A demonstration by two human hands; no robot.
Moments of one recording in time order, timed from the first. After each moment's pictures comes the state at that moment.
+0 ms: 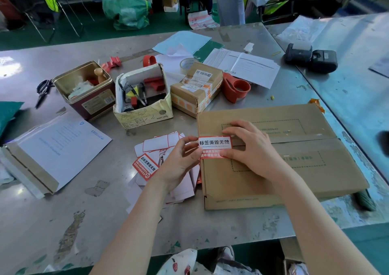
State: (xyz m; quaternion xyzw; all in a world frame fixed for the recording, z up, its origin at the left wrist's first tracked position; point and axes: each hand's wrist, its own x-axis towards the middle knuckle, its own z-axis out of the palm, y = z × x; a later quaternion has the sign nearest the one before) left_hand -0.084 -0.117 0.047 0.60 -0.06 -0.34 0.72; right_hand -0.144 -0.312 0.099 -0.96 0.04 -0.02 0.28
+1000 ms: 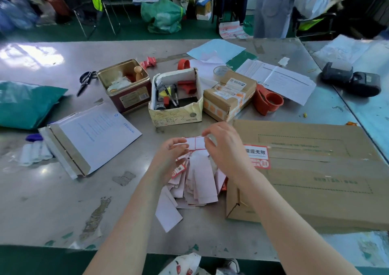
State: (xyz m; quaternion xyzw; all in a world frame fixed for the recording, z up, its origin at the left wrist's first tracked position) left_hand -0.057 -0.039 0.058 0.65 0.13 -0.20 0.72; right_hand -0.089 -0.191 0.105 -0.94 -0.01 -0.08 0.33
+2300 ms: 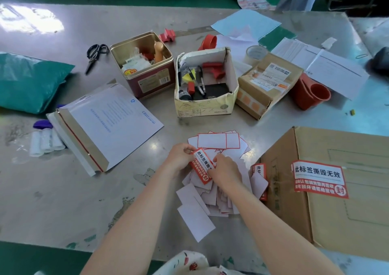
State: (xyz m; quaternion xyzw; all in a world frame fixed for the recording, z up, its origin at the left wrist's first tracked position) left_hand 0.016 0.027 -0.022 0.80 0.14 -0.29 0.50; right_hand -0.033 -0.101 -0.023 -0.92 0.18 0.23 0.26
